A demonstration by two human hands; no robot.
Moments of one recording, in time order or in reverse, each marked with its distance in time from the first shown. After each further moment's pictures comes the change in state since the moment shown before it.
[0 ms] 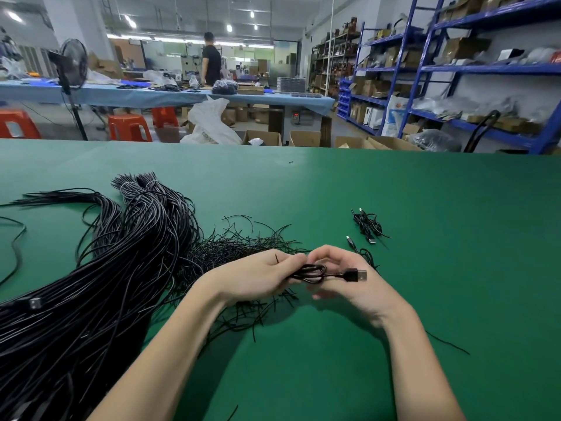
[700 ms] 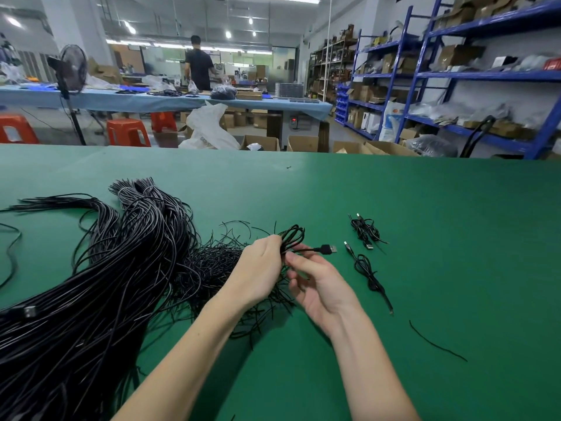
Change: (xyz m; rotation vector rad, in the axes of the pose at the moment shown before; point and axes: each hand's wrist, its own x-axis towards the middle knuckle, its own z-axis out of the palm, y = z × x) left_hand 0.021 -0.001 0.013 -0.041 0.611 -0.043; right_hand 0.032 0.004 0.050 0.612 0.304 0.205
